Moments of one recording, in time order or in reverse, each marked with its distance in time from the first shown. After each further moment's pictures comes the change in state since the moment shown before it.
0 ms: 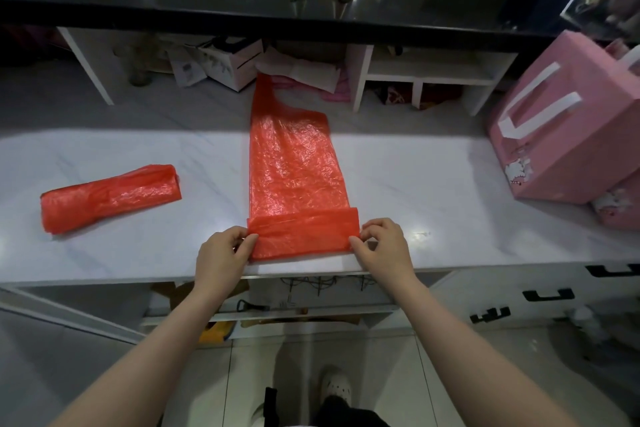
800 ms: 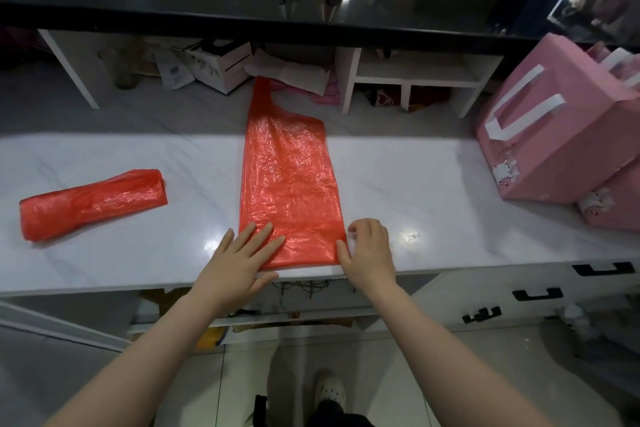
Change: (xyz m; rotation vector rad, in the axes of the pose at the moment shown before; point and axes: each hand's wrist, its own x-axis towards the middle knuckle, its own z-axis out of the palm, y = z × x) left_hand -0.002 0.003 0.010 0.716 -0.390 0.525; right_hand -0.003 -0.001 0.012 -0.244 0.067 -0.085
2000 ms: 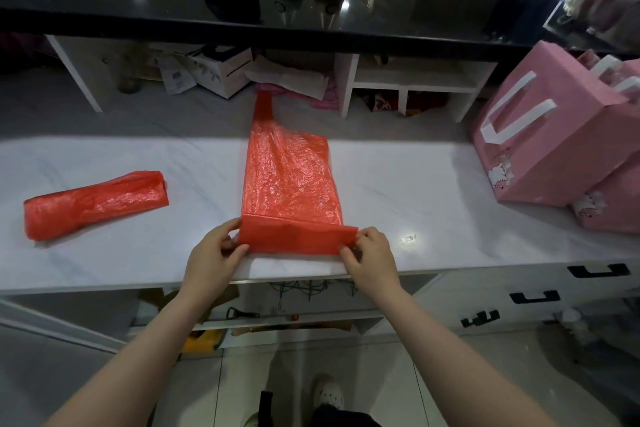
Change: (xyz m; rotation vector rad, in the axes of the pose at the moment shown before) left_hand -0.008 0.001 -0.017 -0.770 0.439 -0.417; right_hand -0.006 0.007 -0.007 0.099 -0.097 0.033
